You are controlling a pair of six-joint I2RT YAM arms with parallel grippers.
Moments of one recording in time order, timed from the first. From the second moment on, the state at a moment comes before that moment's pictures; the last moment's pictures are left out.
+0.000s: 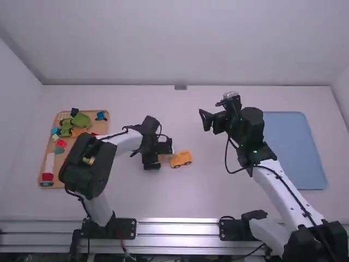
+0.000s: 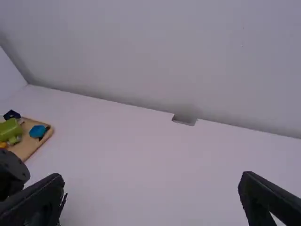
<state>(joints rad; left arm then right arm) -0.34 1.83 0.97 -0.54 0.19 1.02 0.25 1.18 0.74 0.15 -0.30 0.08</state>
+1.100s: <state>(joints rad) -0.15 1.83 0.36 0.65 0.70 0.69 0.24 1.18 0.74 0.15 -0.30 0.08</state>
